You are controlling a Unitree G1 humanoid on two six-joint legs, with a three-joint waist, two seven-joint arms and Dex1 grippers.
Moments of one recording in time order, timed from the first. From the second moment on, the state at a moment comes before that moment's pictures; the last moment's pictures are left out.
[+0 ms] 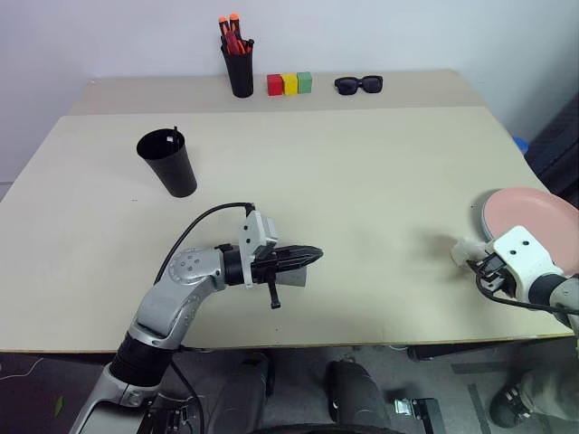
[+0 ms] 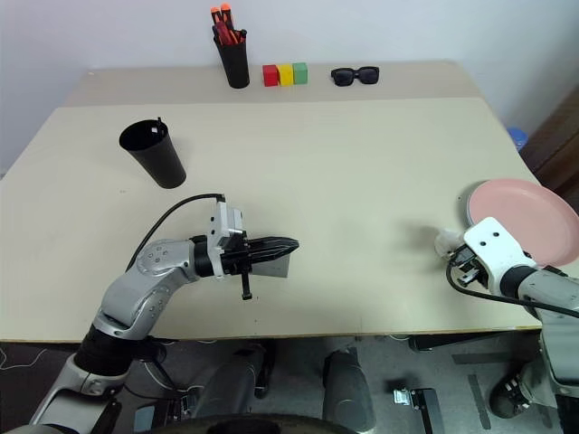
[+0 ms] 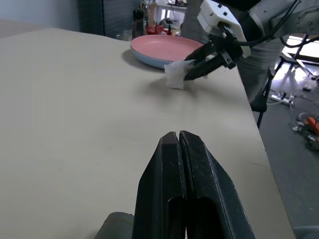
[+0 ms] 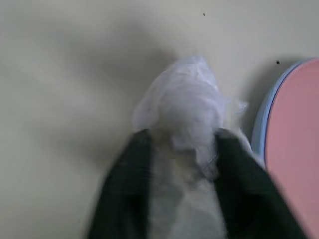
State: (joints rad) left arm -0.29 0.40 -0.22 -0.27 -0.42 0.37 -0.94; right arm 0.14 -0.84 -0.37 -0.31 0.06 0.57 0.71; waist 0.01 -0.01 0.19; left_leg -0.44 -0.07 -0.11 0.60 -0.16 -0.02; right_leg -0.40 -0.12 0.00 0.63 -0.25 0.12
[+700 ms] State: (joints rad) left arm -0.29 0.39 -0.20 -0.28 -0.43 0.39 -0.87; right arm -0.13 -0.91 -0.43 -0.07 -0.02 0.63 0.47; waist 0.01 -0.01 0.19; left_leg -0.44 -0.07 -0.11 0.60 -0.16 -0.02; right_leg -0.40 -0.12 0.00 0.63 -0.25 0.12
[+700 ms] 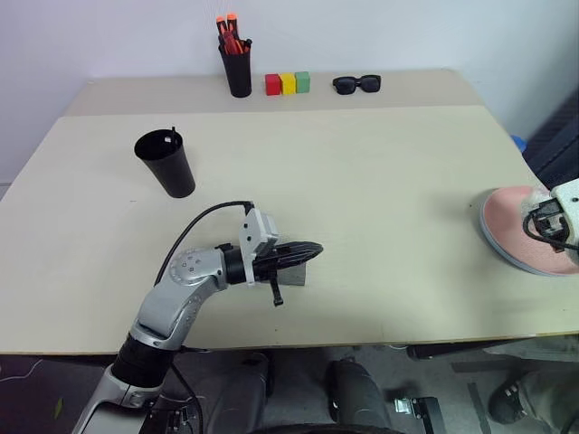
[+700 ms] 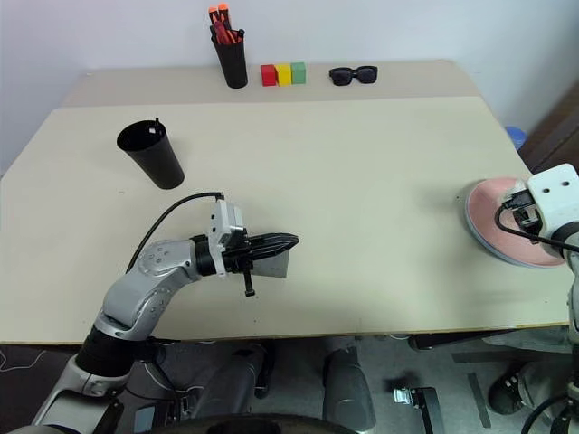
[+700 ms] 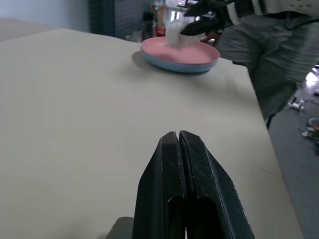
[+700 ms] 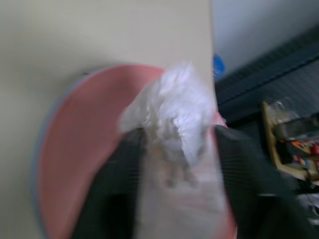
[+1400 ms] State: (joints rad) left arm -0.08 0.44 0.22 -0.36 -0.33 0.37 -0.41; right arm -0.44 -0.68 -0.16 0.07 0.20 0.30 0.73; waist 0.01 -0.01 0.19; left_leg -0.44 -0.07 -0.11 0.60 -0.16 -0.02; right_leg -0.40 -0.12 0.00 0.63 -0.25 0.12
